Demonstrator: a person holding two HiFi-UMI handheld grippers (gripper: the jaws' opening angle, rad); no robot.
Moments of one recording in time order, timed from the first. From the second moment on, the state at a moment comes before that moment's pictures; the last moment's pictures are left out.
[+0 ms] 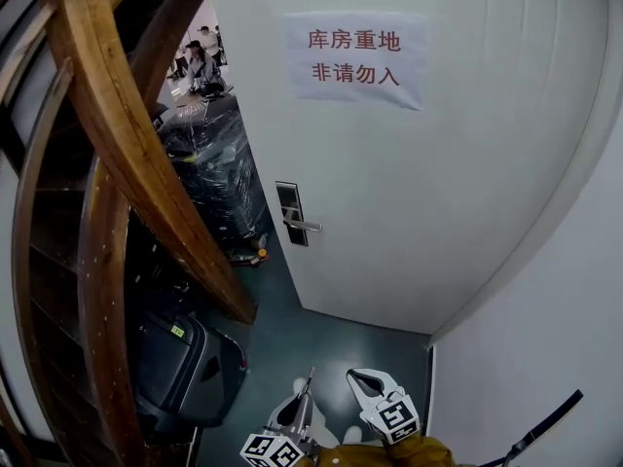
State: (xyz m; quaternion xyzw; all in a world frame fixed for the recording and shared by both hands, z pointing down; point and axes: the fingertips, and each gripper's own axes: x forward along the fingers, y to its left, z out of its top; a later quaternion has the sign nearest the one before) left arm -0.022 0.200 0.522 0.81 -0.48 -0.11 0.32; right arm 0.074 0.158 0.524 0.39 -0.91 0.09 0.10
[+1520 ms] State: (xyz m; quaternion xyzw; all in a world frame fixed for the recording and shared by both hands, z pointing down) left arm -0.117 -0.185 0.573 0.72 -0.41 -0.21 0.53; right arm -0.010 -0.179 0.478 0.44 -0.89 0.00 0.13
